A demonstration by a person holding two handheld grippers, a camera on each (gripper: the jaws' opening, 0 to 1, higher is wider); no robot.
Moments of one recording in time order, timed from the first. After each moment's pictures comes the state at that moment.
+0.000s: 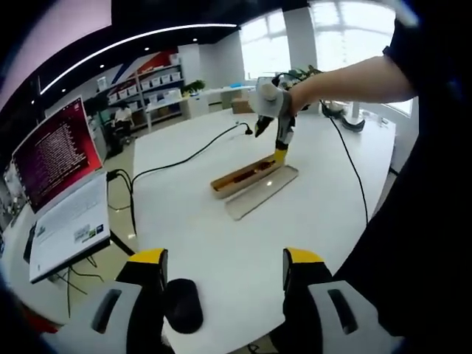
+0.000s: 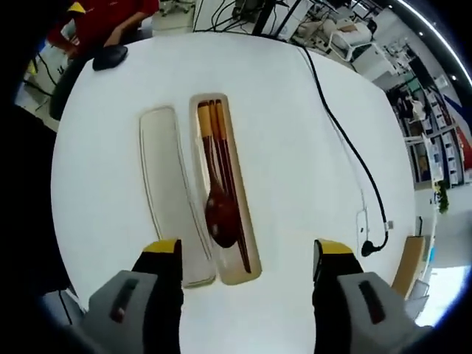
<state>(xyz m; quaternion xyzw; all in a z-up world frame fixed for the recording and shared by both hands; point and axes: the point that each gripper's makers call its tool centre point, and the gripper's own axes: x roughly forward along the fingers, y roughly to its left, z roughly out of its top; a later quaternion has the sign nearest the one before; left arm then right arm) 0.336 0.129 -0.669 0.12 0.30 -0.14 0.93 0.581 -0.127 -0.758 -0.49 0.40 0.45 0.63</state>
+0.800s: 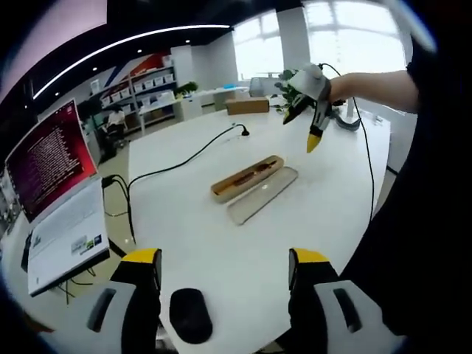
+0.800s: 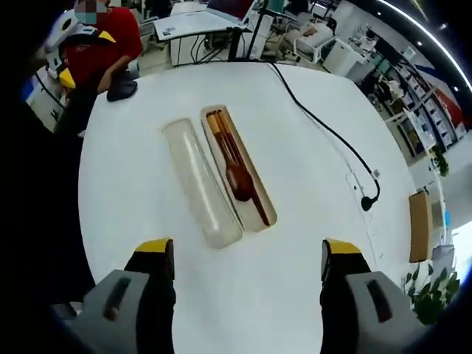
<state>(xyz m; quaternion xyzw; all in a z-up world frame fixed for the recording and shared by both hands) 0.353 0.137 -0.668 0.13 0.30 -0.16 0.93 0.527 -0.189 -0.711 -0.39 0.38 0.44 0.72</state>
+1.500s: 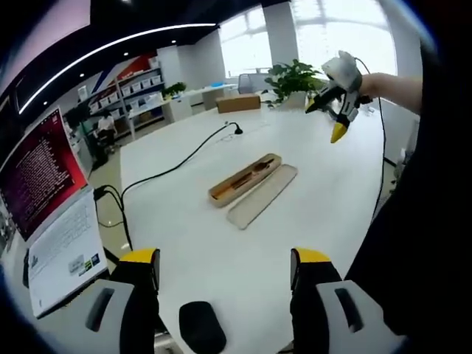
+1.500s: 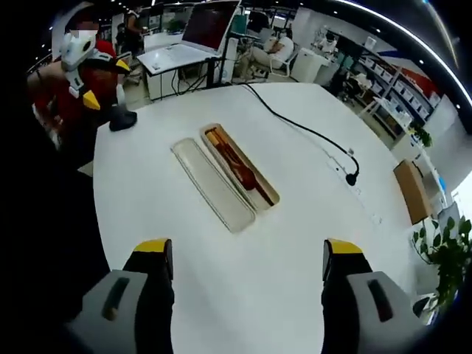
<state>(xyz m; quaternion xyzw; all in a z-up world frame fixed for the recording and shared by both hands) 0.379 0.139 -0.675 0.15 0.30 -0.19 0.92 0.473 -0.218 -0.684 -0.30 0.35 0.40 0.79</state>
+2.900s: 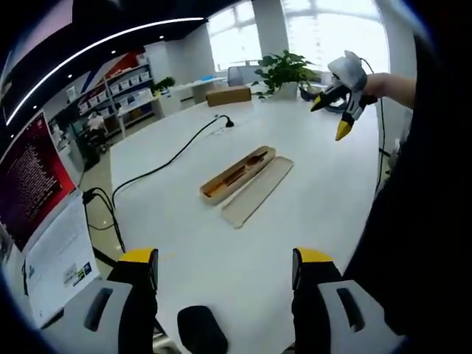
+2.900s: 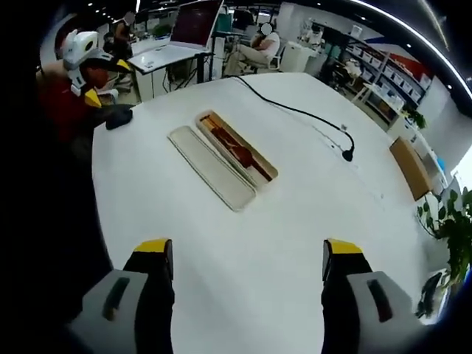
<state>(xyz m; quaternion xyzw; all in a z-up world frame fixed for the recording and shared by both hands) 0.383 0.123 -0.682 0.16 0.32 -0.21 0.91 0.473 -0.237 -0.708 -0.28 0.37 0.39 0.80</state>
